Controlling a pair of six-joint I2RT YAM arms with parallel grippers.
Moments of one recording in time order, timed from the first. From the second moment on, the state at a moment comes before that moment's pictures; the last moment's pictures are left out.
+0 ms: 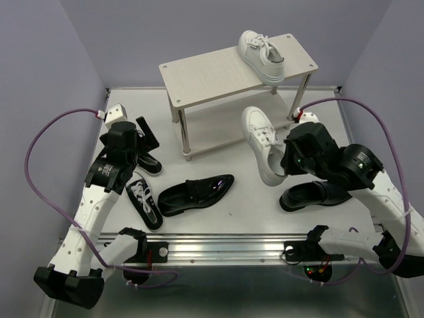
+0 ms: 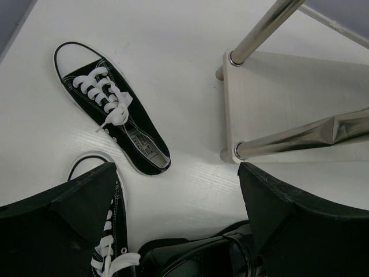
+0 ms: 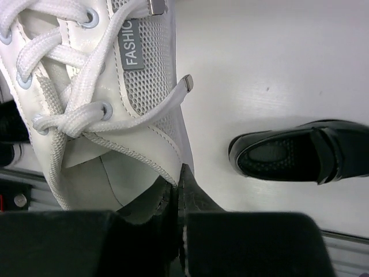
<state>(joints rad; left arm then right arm) -0.27 0.92 1.06 -0.66 -0.37 -0.52 0.81 1.09 1.49 -1.24 0.38 0.59</state>
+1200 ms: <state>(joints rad) -0.27 0.94 1.03 -0.63 -0.34 -0.52 0.80 1.58 2.38 -0.77 0.95 -0.09</state>
